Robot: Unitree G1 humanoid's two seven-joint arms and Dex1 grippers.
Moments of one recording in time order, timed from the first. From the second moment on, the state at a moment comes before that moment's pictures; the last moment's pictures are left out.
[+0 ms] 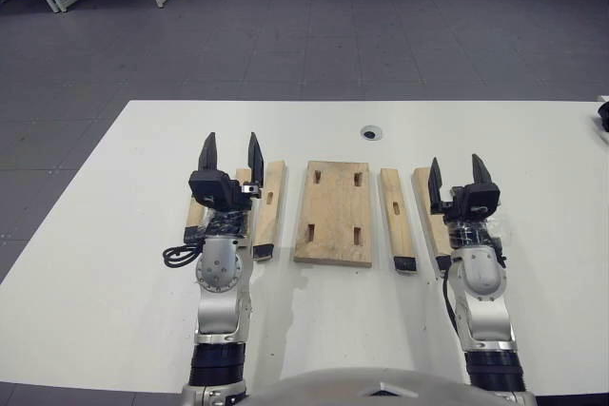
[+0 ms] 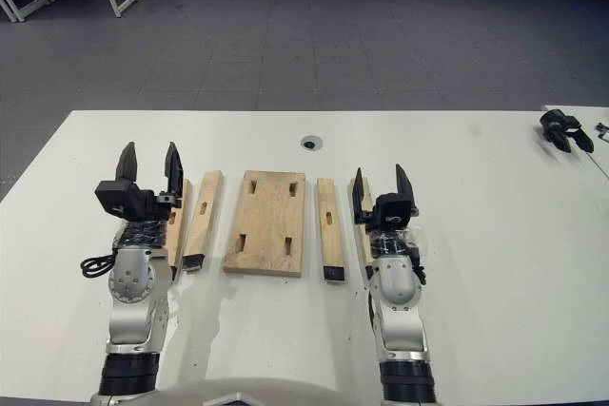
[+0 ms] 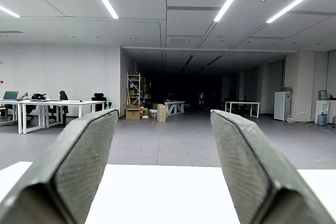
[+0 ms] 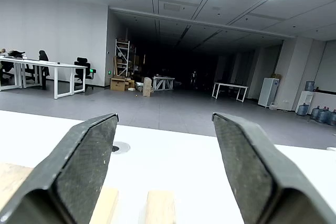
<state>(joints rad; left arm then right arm) 0.06 0.02 0.02 -0.18 -0.04 -0.31 -0.03 0.05 -0.06 -0.02 -0.10 -0.07 -0.26 0.02</state>
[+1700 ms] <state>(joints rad) 0.08 0.01 0.01 -0.11 0.02 -0.21 -0.02 -0.01 -0.13 0.01 -0.21 -0.01 0.20 0.11</state>
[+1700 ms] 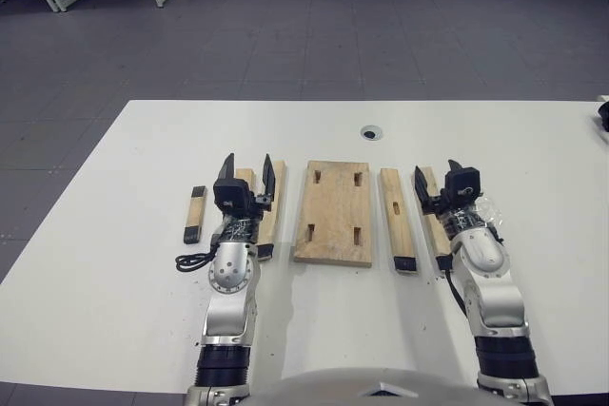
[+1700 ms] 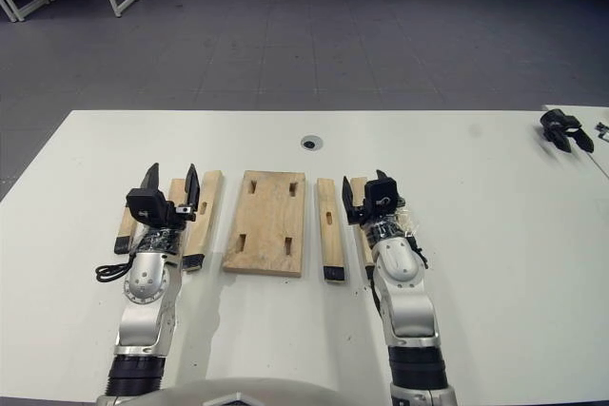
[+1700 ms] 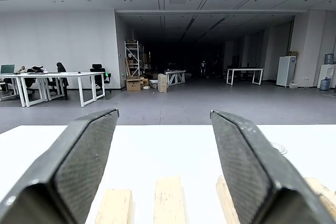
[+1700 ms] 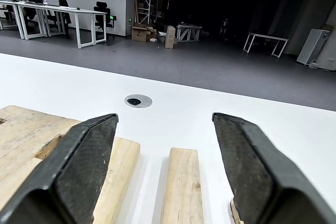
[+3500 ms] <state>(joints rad) -0.01 -0.01 0.09 -0.45 -1.24 0.67 -0.10 -0.19 -0.46 0.18 -0.22 0.06 -0.15 0.71</state>
